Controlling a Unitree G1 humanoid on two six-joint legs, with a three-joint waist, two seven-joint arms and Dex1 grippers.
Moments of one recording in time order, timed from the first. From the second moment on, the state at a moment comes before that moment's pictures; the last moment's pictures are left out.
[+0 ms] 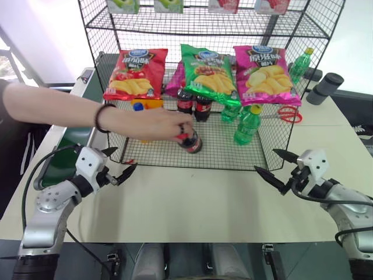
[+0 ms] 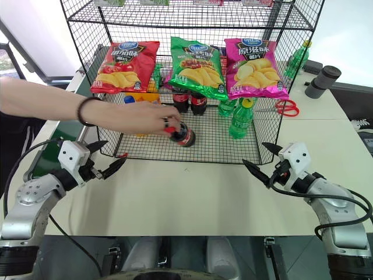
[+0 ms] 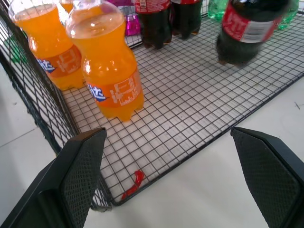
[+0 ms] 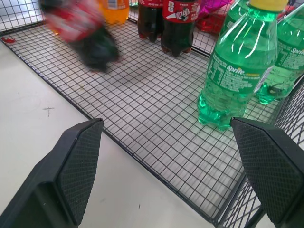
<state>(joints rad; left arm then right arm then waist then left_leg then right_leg) 0.03 0.59 0.21 -0.20 -0.31 0.20 -0.71 0.08 -0.65 -0.28 -0.19 0.41 0.19 0.80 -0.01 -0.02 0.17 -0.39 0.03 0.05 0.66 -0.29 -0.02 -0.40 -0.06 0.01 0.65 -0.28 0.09</state>
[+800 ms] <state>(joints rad) 0.02 0.56 0.21 -0.19 -0.34 0.21 -0.71 0.05 -0.63 -0.25 -0.17 0.39 0.18 0.80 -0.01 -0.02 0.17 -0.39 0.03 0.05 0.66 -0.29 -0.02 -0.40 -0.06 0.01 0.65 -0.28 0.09</state>
